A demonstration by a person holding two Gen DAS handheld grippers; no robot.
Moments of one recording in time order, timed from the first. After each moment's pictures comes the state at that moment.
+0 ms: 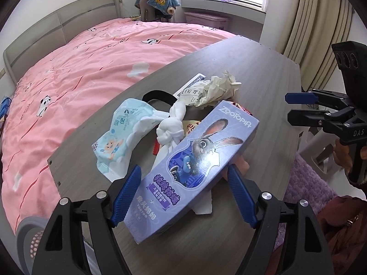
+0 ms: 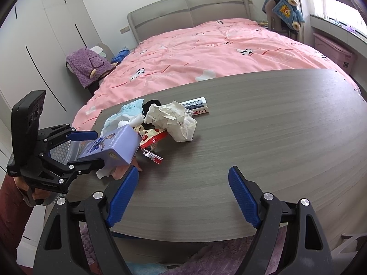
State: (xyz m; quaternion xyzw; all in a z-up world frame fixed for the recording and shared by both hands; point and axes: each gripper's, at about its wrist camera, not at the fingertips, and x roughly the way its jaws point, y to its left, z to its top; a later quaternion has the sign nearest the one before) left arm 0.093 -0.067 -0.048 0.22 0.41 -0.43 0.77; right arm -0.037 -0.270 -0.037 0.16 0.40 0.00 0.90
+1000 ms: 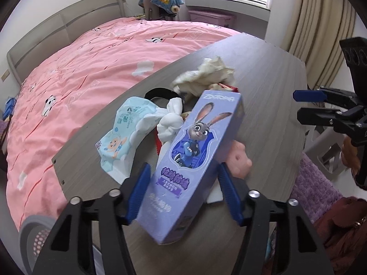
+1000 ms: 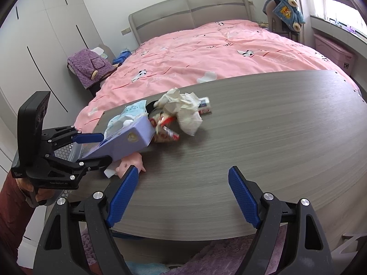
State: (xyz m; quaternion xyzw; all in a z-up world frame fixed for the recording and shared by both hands) left arm 0.088 -0.069 -0.049 0.23 0.41 -0.41 0.78; right arm -0.040 -0.266 -0.030 0.16 0.39 0.00 0.90
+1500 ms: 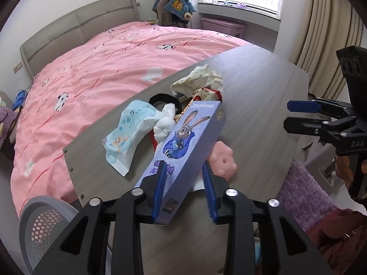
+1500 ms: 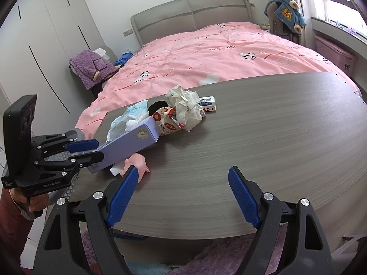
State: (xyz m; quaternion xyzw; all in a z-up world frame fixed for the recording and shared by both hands) left arm 0.063 -0.063 -0.028 0.21 0.40 -0.38 0.81; right arm -0.045 -0.263 -0.028 0.16 0.39 0.01 0.91
